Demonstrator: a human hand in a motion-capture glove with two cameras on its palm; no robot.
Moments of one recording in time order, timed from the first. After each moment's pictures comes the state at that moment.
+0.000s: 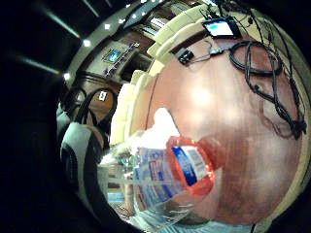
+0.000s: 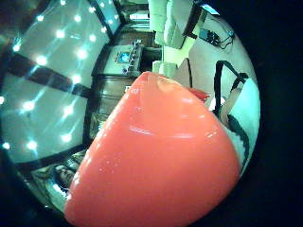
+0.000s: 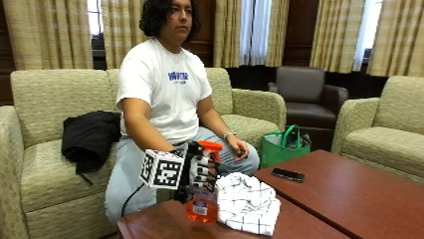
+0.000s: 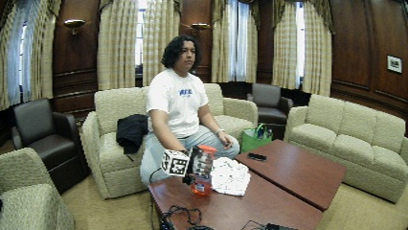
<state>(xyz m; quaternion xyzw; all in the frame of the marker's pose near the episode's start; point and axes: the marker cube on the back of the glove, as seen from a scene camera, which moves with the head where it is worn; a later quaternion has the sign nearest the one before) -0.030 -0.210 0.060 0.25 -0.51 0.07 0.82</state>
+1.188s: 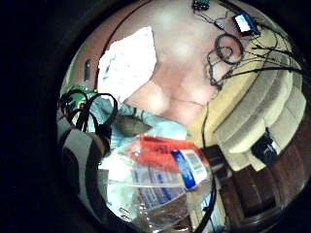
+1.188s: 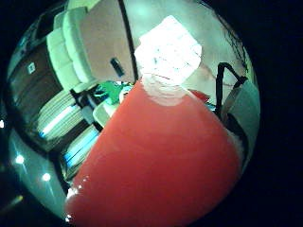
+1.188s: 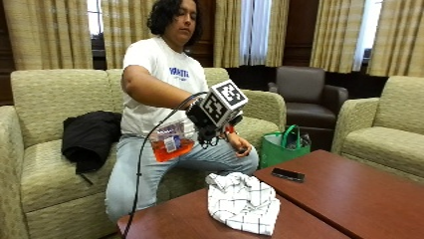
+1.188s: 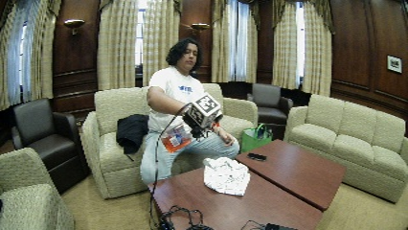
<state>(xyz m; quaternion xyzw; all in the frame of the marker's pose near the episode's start) -0.134 -0.181 -0.053 -0.25 -0.06 0.05 0.96</state>
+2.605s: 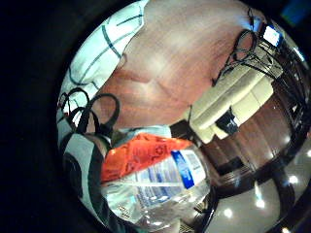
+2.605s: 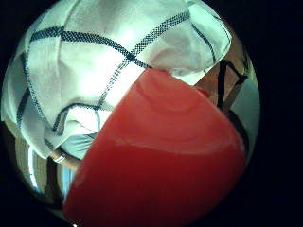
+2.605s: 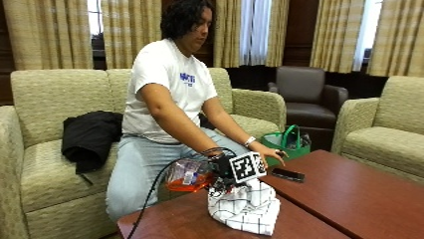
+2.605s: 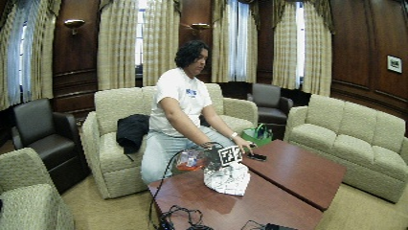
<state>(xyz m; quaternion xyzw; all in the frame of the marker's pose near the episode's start) -0.196 -0.229 0.160 -0.39 0.21 0.12 0.89</state>
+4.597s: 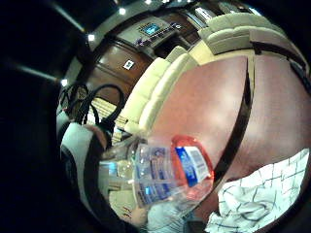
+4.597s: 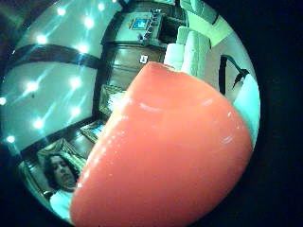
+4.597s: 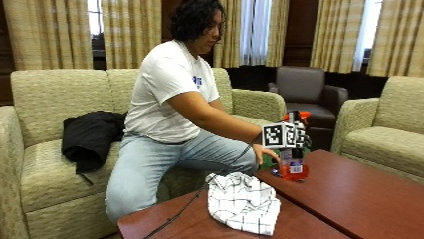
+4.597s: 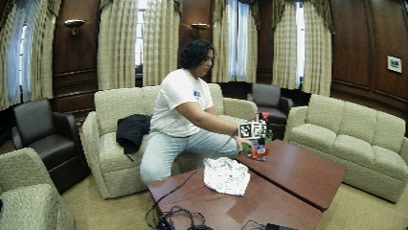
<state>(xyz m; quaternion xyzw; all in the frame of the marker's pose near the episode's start) -0.416 -0.379 0.041 0.21 -0.52 -0.11 0.82</state>
